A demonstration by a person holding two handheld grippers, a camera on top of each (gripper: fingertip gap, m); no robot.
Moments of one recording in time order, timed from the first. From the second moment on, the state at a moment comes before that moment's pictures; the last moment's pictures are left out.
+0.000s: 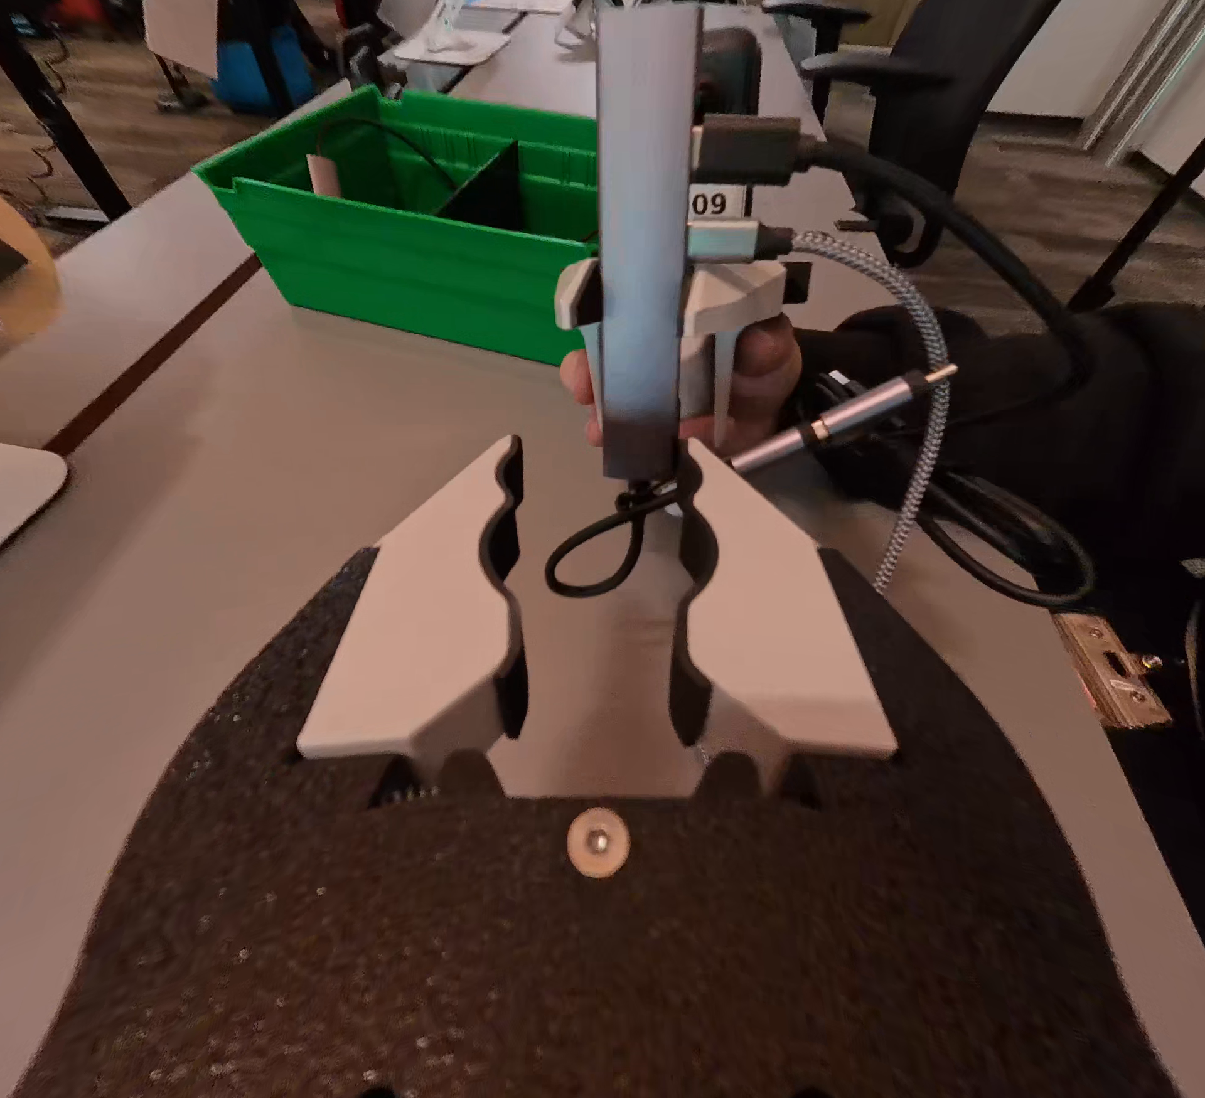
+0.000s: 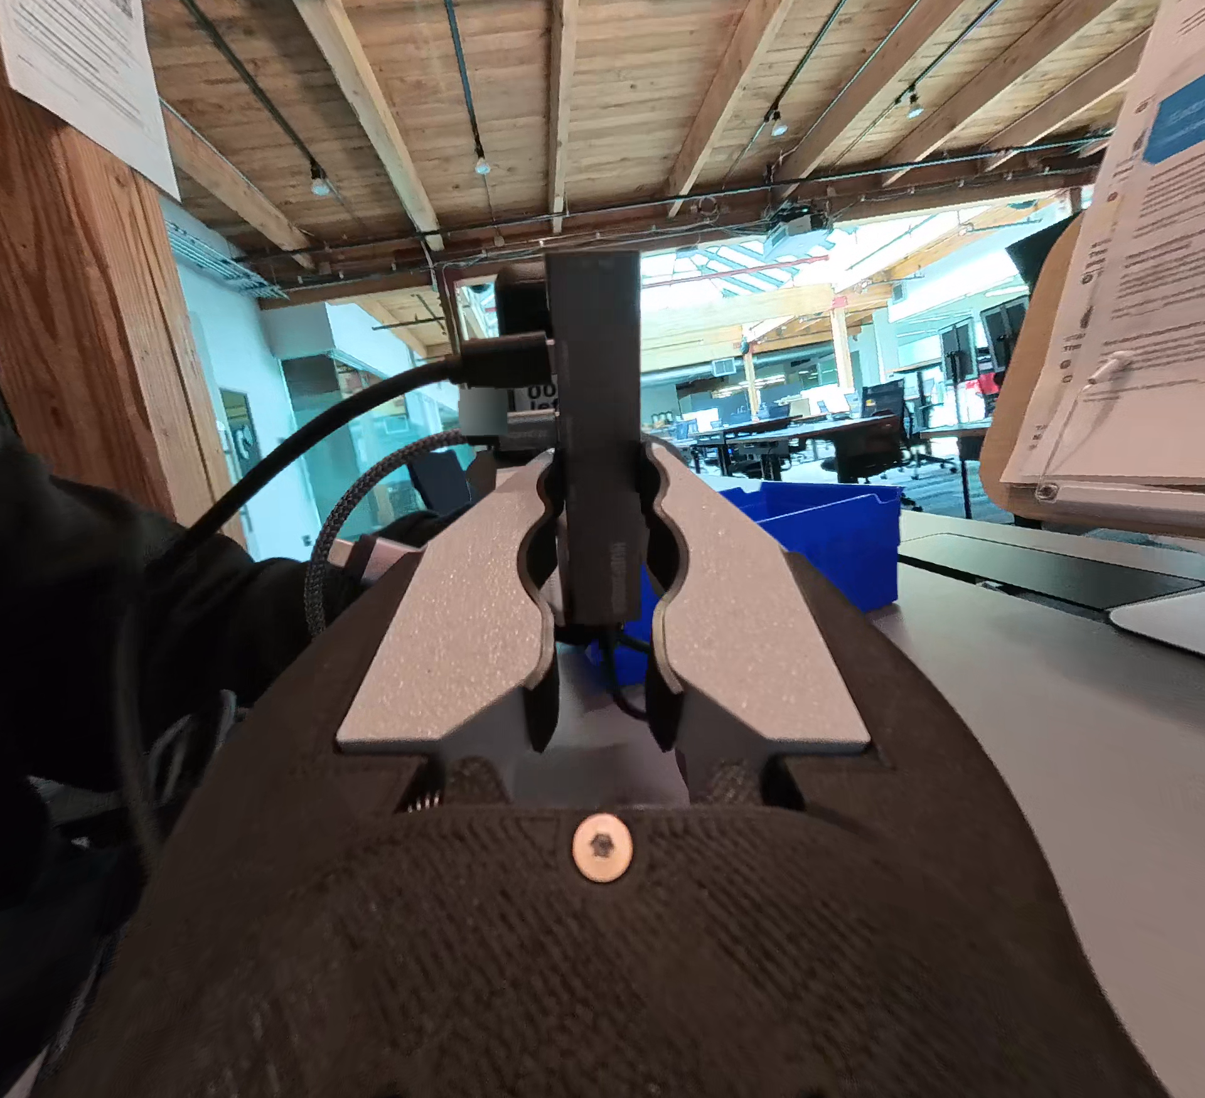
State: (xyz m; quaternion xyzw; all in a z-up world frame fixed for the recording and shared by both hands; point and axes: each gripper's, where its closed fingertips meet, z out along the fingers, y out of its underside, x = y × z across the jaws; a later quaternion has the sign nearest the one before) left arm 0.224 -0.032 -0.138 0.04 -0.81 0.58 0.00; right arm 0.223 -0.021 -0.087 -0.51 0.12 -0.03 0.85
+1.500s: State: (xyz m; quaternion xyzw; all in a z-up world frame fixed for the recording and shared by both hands) left arm 0.266 -0.003 -0.159 -0.02 -0.79 0.46 -0.39; right arm 0.268 -0.053 -0.132 -0.55 0.30 0.04 0.78
